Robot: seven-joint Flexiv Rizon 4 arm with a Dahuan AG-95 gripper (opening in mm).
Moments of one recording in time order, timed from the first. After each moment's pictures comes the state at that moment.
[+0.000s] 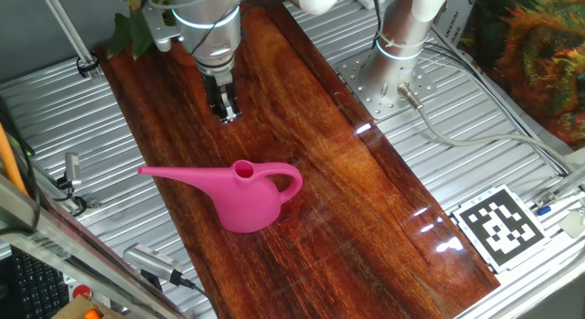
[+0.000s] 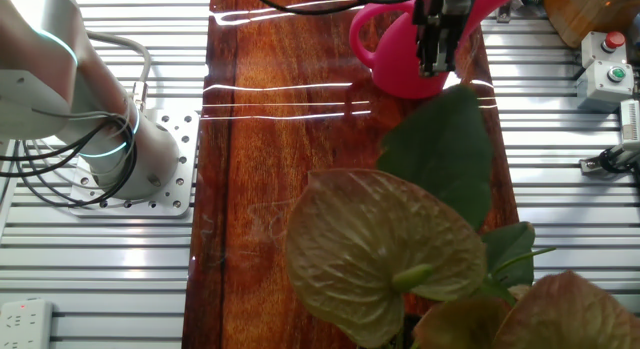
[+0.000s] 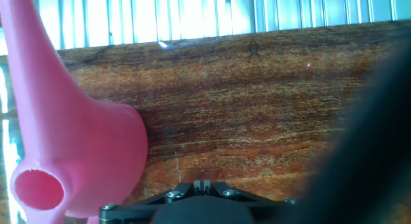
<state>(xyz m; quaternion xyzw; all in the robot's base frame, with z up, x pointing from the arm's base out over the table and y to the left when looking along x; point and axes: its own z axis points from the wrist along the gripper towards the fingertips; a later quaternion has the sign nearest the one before) 0.523 0.058 0.223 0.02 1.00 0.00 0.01</state>
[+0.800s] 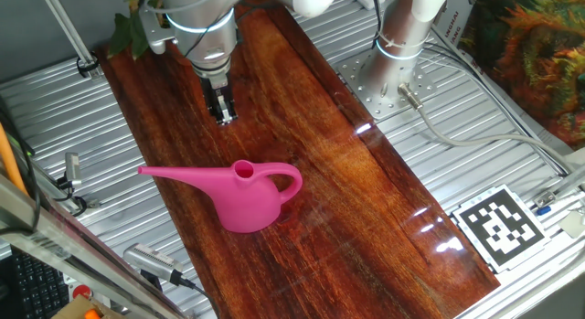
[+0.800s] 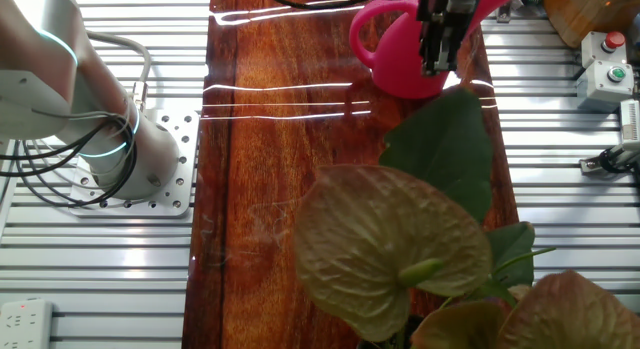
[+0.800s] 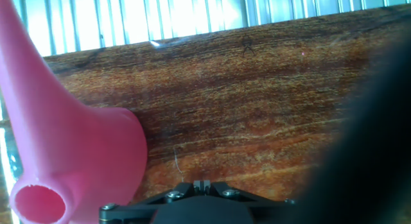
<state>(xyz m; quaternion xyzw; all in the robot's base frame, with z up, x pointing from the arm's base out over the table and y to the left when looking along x) 0.525 0.057 0.222 0.05 1.00 0.00 0.01</state>
